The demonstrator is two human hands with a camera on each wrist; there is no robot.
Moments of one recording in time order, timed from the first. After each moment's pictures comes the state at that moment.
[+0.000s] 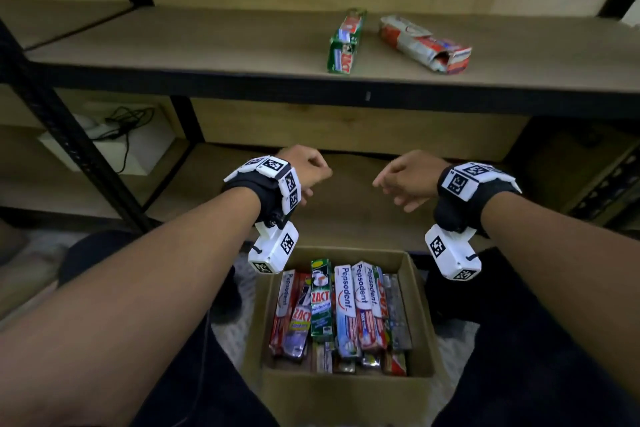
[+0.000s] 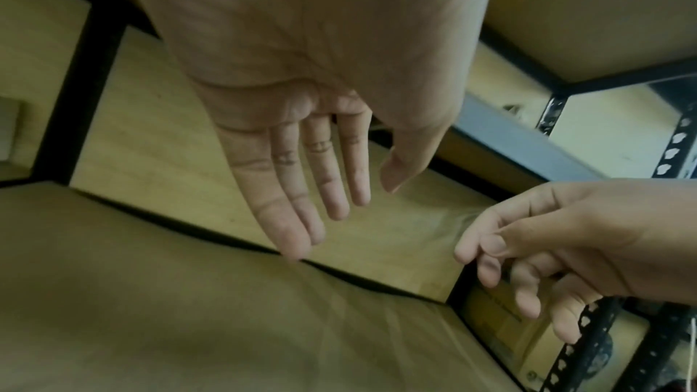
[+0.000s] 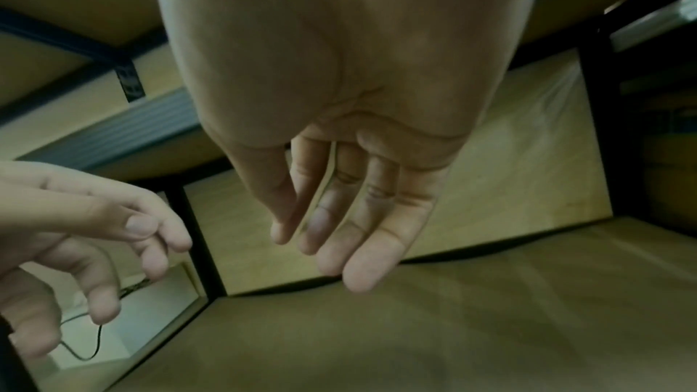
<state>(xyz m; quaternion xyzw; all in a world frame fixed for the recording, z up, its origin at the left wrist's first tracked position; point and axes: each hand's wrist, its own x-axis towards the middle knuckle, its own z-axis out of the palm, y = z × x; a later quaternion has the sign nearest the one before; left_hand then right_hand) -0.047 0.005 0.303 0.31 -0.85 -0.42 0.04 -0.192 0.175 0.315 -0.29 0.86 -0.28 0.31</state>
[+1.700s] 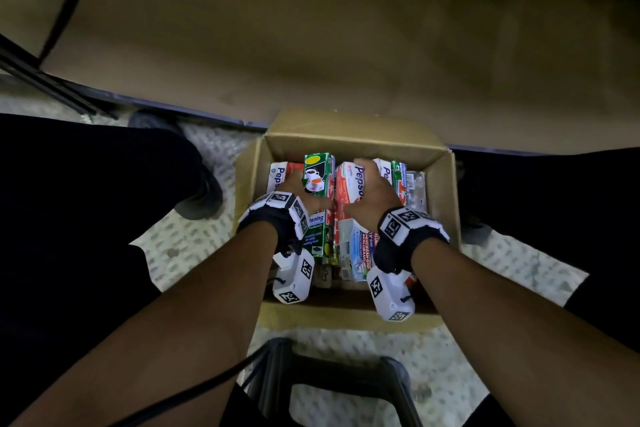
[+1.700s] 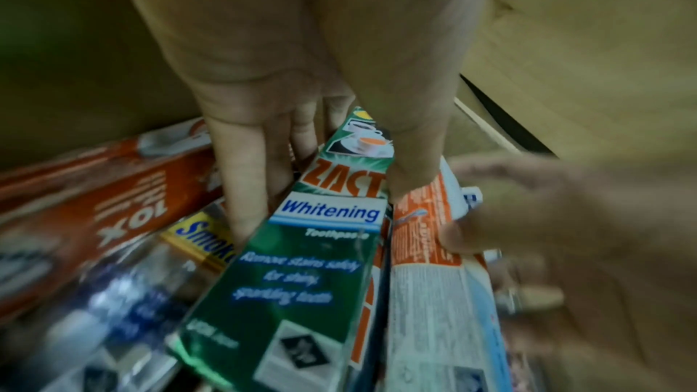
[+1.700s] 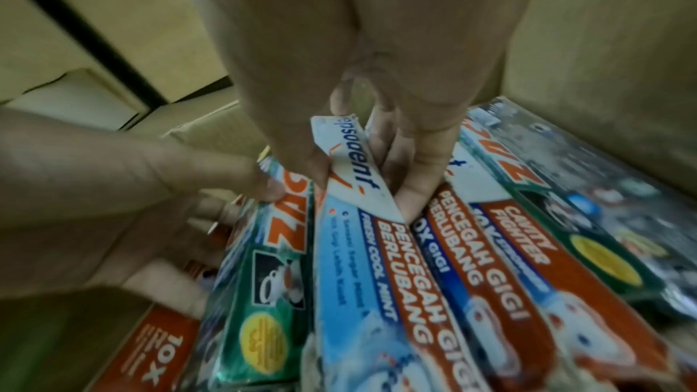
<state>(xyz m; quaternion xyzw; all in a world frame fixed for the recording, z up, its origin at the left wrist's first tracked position) -0.029 0.011 -0.023 0.45 -0.72 -0.50 -0.18 -0.136 0.145 -0.002 -0.19 0.86 -0.23 0.40</state>
